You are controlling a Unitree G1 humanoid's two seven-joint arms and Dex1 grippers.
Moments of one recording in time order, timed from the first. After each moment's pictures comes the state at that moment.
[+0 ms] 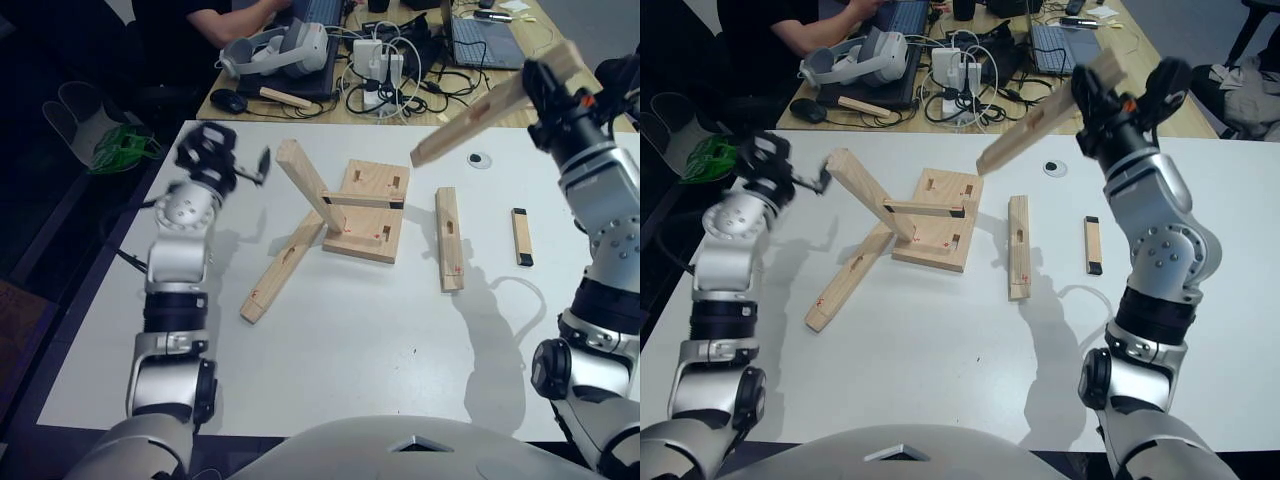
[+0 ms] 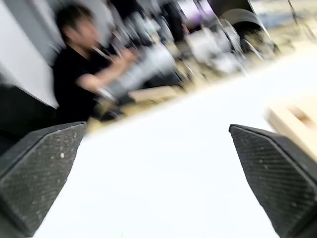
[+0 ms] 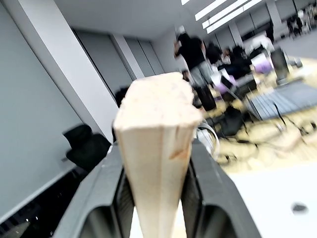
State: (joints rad) left arm -0.39 0.42 0.04 0.12 0.04 0.38 -0.34; right arm -0.48 -0.33 -0.35 -0.19 0.93 0.73 -0.02
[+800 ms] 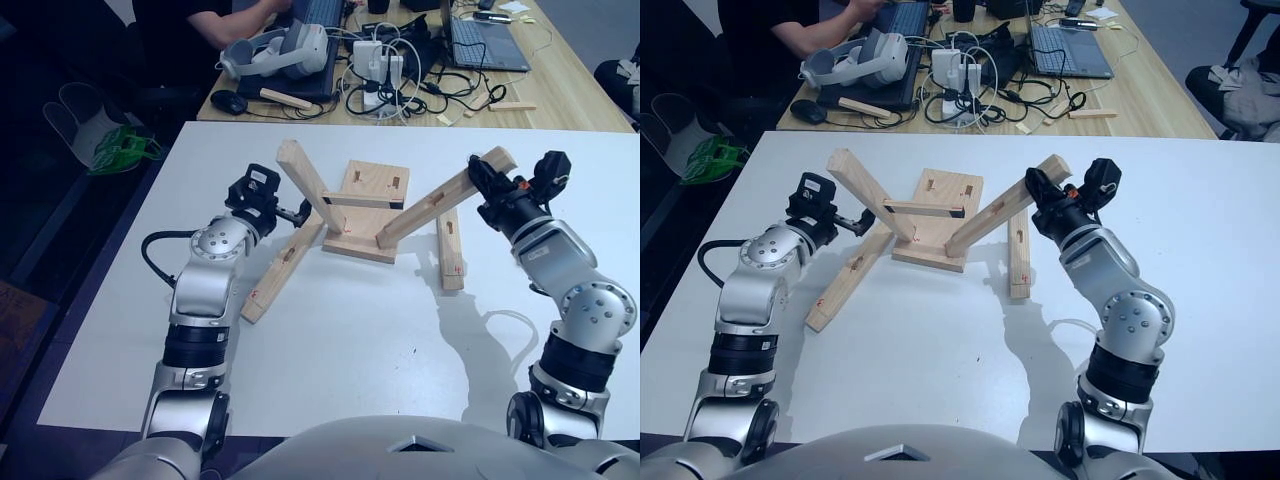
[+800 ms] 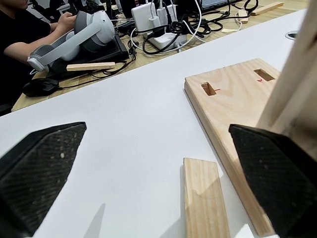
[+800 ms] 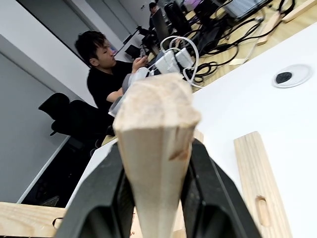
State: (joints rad) left arm -0.29 0.35 0.00 -0.10 -0.05 0.58 -0.35; right arm -0.24 -0.16 -0.29 -0.41 1.07 0.84 -0.33
